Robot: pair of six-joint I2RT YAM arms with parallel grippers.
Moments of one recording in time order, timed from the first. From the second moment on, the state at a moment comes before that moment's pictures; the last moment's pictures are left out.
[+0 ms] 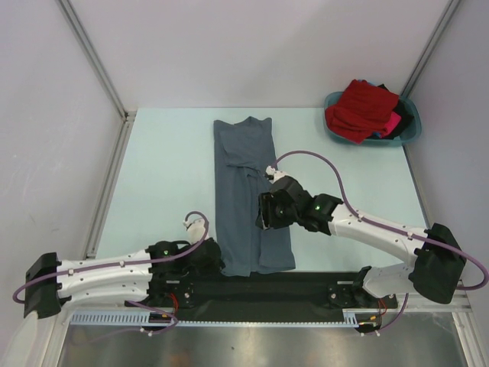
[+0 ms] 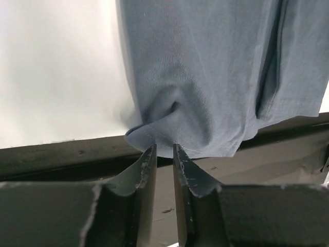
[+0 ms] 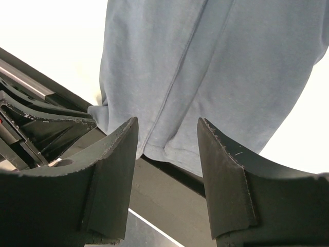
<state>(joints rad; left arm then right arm) -1.24 0.82 0.42 -0.64 -0.32 -1.35 0.94 1.32 0.95 -0.43 0.04 0.65</state>
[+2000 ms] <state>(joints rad) -1.24 0.73 0.59 -0.72 -0.14 -1.26 0.93 1.34 0.91 -0.41 -0.03 0.66</state>
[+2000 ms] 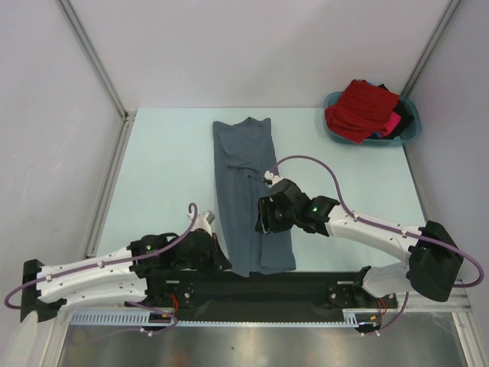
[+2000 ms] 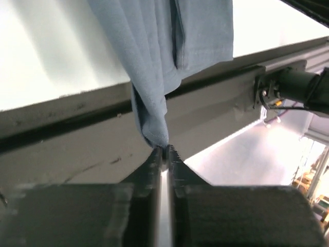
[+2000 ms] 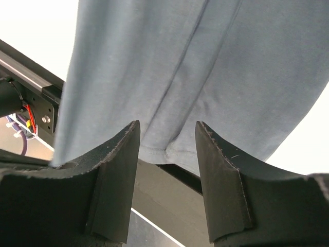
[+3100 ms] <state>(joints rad) -1.25 0.80 0.52 -0.75 -0.46 -1.27 0.65 1.15 0.71 -0.51 0.07 0.68</state>
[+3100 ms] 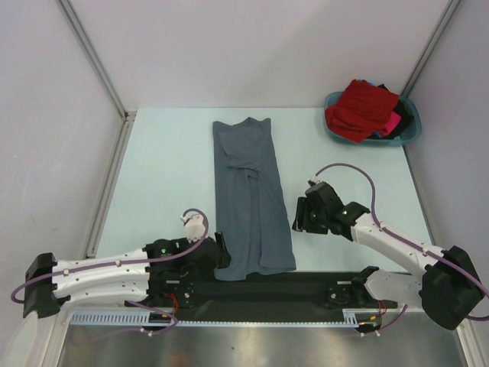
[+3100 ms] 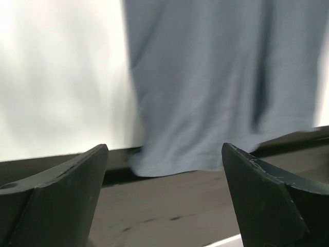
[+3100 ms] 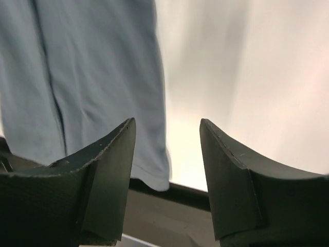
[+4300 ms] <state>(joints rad) -1.26 0.90 0.31 -0.42 -0.26 -1.28 0.70 1.05 0.36 -0.28 -0.33 0.85</state>
